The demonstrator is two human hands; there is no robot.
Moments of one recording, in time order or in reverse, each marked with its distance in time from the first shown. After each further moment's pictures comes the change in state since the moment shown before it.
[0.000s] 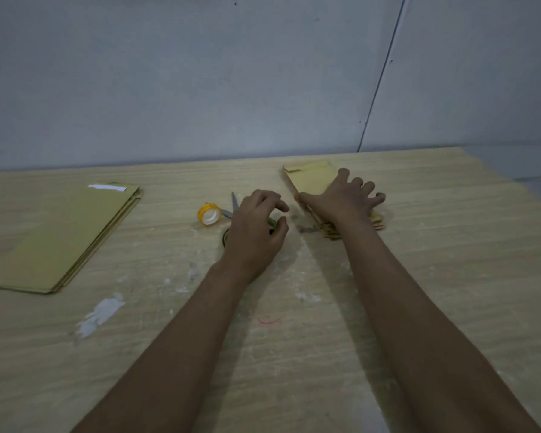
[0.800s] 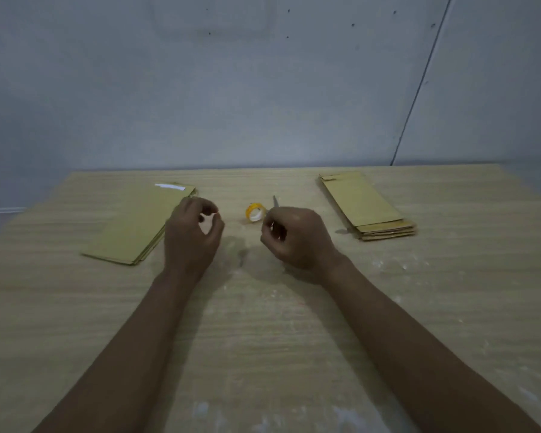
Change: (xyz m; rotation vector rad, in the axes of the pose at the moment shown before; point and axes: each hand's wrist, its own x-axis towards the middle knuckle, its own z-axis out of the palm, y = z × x) left_hand -0.060 -0.053 -0.133 0.221 0.334 -0.167; right_hand -0.124 -0.058 0.022 0.594 0.276 -1.096
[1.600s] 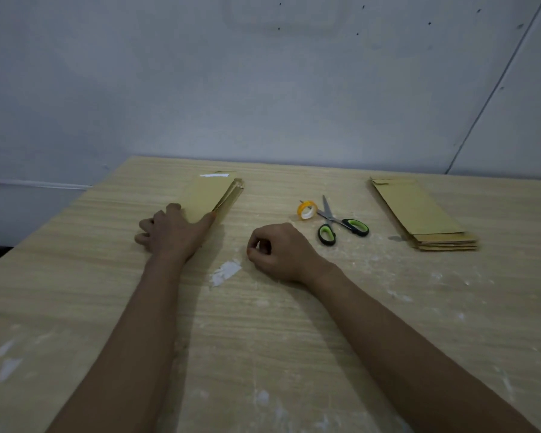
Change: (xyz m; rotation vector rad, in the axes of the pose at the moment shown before) left_hand 0.009 -0.082 -0.066 0.408 -0.220 -0.803; right_hand 0.019 -0.064 0.078 0.190 -0.487 0.119
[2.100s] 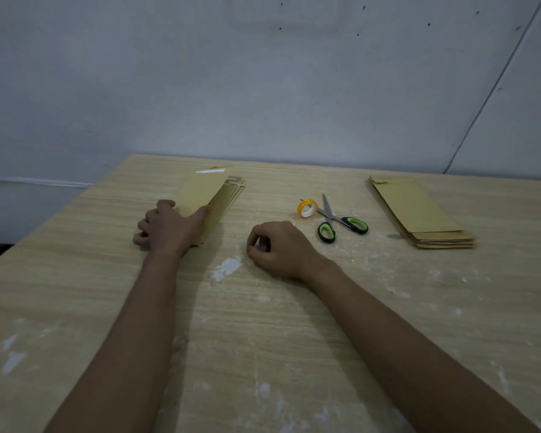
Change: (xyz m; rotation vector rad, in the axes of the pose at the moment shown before) left_hand 0.002 0.001 -0.009 -0.147 -0.016 -0.117; right_hand 0.001 -0.001 0.003 -0.005 -0.021 0.033
